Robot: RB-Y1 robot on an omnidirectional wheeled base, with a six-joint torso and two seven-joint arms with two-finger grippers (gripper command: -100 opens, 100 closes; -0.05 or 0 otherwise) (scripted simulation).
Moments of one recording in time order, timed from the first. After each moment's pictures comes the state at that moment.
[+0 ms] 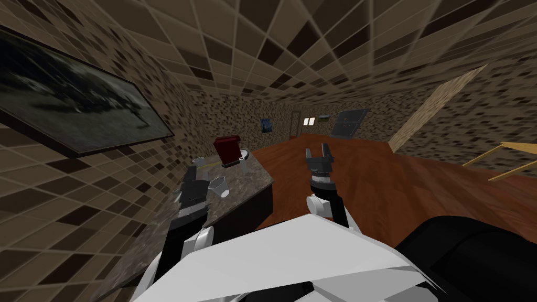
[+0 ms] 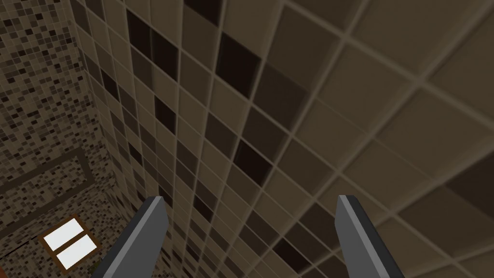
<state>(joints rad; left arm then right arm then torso) 0.48 -0.02 0.06 -2.25 -0.12 -0.43 -0.05 0.48 0.04 -0.07 -2.34 -0.06 -0.57 -0.17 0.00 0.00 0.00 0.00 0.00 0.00</state>
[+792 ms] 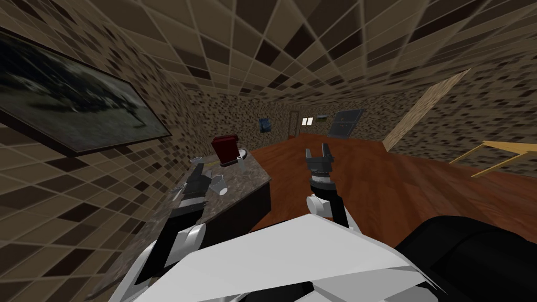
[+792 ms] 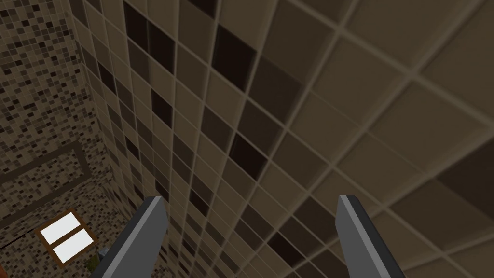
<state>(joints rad) 0.41 0.19 0.09 -2.23 -0.01 -0.23 -0.01 0.48 0.04 -0.07 -2.34 -0.06 -0.57 -0.17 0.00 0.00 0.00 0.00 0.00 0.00</state>
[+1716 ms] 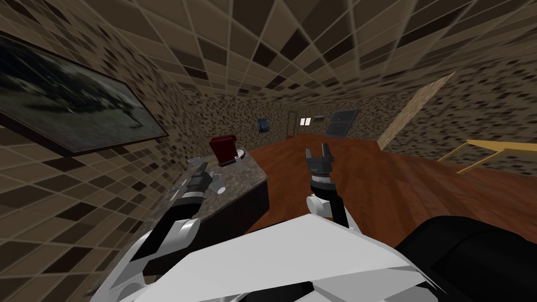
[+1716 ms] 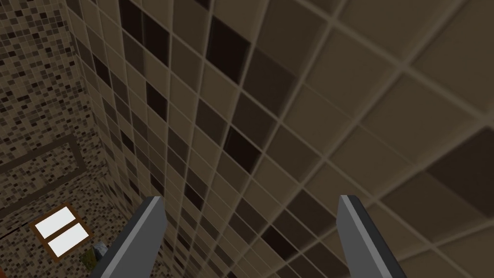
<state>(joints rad) 0.33 0.33 0.12 -2.21 0.11 0.03 0.03 0.48 0.04 -0.07 -2.34 -0.06 -0.57 -0.17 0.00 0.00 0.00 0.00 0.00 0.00</state>
